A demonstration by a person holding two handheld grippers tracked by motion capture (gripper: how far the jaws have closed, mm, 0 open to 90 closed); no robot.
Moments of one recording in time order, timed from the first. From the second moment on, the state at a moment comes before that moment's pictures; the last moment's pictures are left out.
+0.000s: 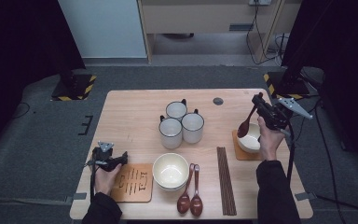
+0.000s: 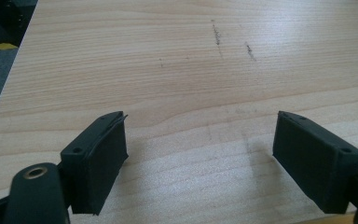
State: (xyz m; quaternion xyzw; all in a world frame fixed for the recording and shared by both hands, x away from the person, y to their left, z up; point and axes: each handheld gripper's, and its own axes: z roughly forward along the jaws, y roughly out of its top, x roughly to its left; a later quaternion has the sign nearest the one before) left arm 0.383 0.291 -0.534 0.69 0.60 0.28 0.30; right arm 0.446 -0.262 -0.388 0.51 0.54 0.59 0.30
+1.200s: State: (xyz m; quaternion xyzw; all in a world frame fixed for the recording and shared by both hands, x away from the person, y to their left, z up) left arm 0.385 0.293 -0.535 0.69 0.61 0.26 0.29; right arm 0.456 -0.288 -0.408 0.56 0.54 0.55 0.31
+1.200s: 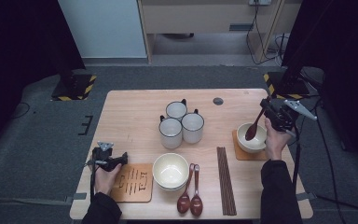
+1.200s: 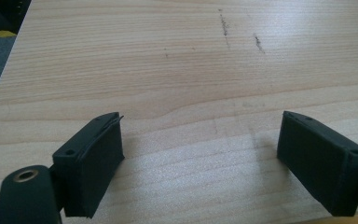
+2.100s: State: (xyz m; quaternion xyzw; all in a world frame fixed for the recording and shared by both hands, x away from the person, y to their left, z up) left arm 0.385 0.293 -0.535 0.69 0.61 0.26 0.29; right arm 0.464 -0.275 -0.423 0.58 0.59 0.47 0.31
